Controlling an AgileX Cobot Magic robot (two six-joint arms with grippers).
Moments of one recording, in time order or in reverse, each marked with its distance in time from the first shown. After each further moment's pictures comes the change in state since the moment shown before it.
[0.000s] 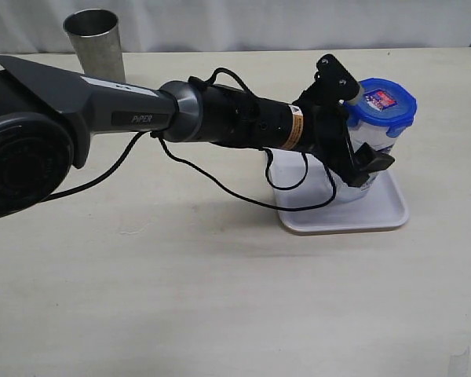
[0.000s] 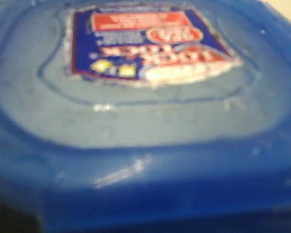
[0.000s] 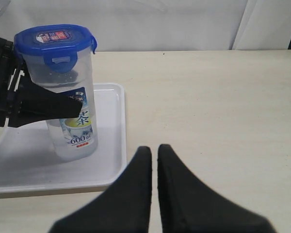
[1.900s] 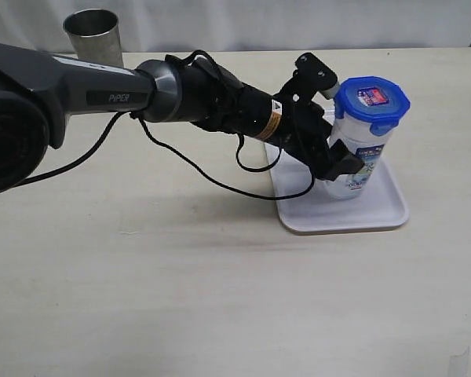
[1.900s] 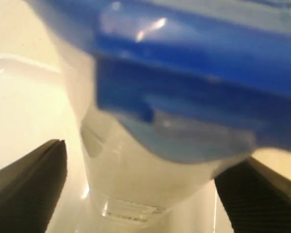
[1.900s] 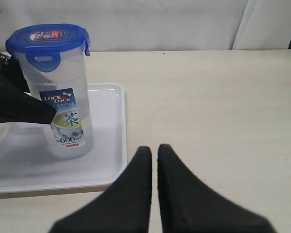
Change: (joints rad) left arm 0.060 -0.035 0.000 0.412 -0.041 -0.454; right arm 0.000 0.000 0.000 0.002 0.000 0.000
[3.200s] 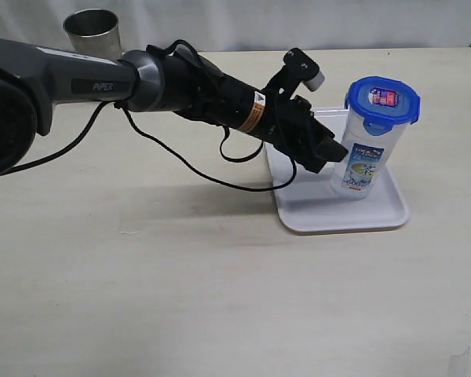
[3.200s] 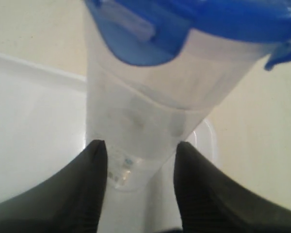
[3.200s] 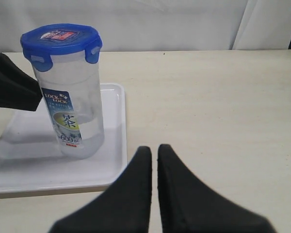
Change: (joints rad) left arm 0.069 0.002 0.000 0.002 -0.154 -0.005; right arm 0.000 0.000 0.000 0.000 0.000 0.000
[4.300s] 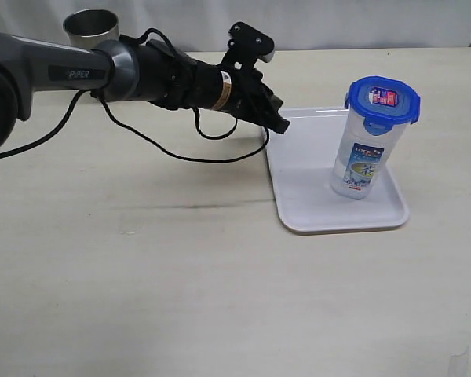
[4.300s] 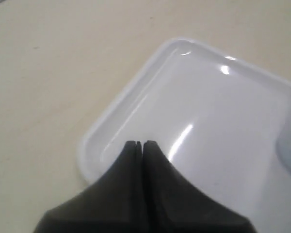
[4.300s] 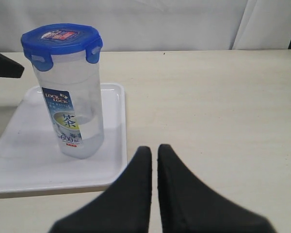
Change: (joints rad) left arm 0.069 -0.014 0.028 -0.002 0.411 -0.030; right arm 0.000 0.000 0.000 0.000 0.000 0.000
